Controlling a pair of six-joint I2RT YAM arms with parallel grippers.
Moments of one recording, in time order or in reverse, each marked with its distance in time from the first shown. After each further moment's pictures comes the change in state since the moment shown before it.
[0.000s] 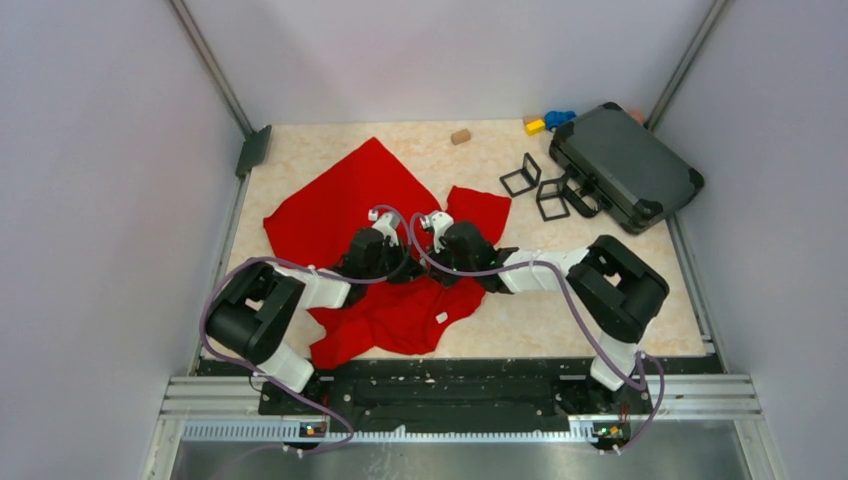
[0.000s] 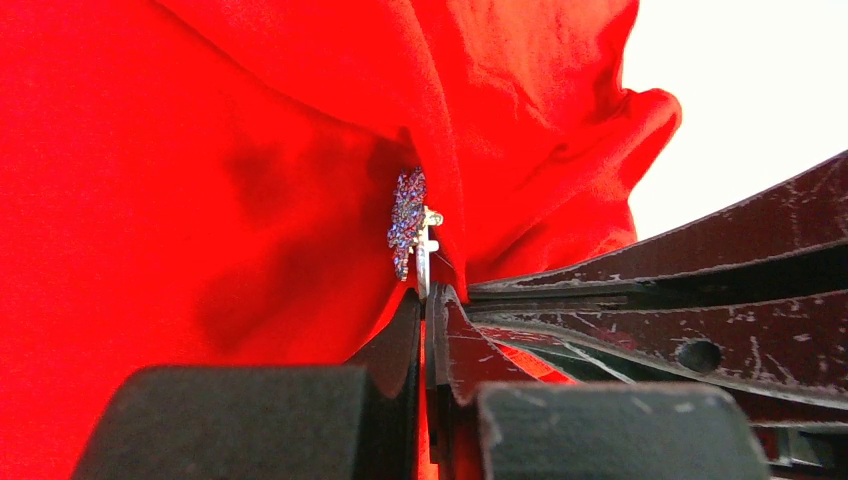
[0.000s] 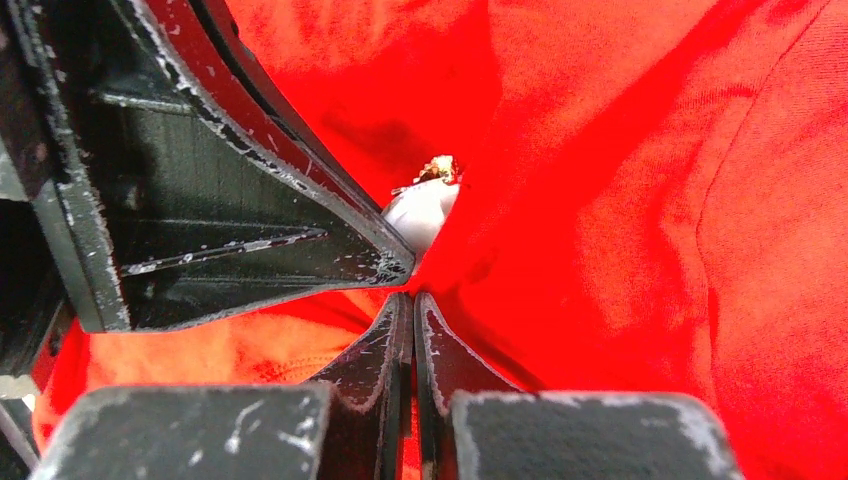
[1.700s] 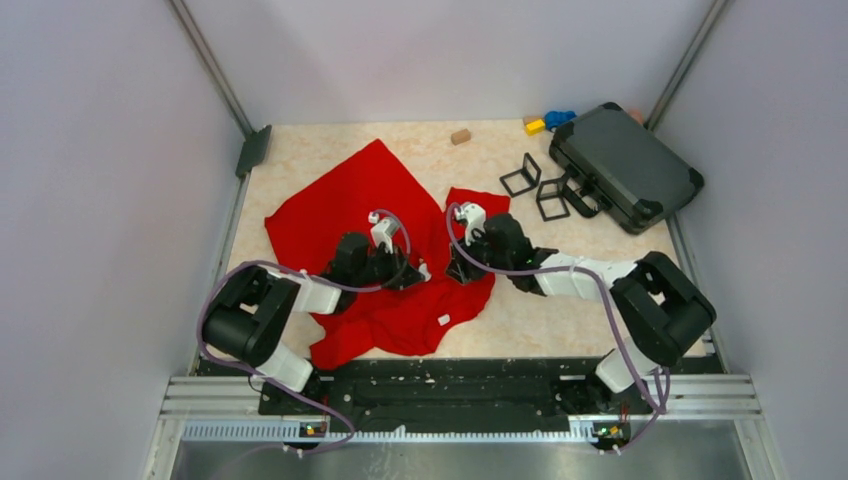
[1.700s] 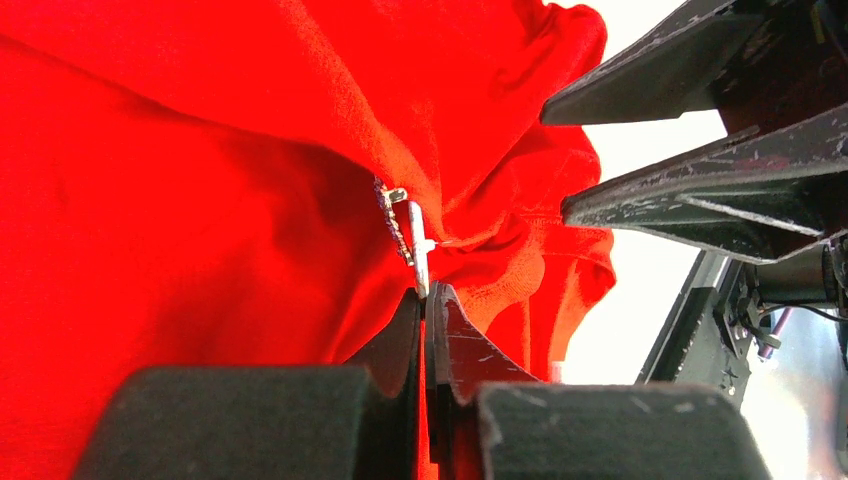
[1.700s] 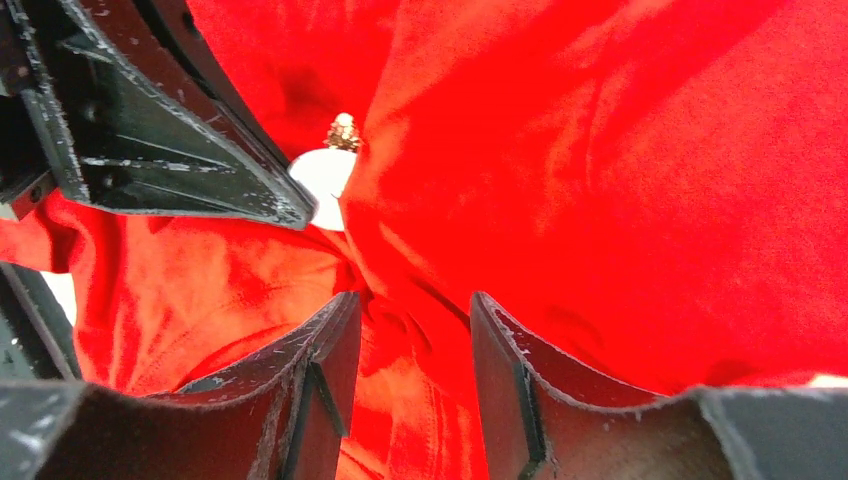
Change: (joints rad) left arm 0.071 -0.024 -0.087 0.129 0.256 0.155; right arm -0.145 -0.222 -0.167 0.015 -0.137 -0.044
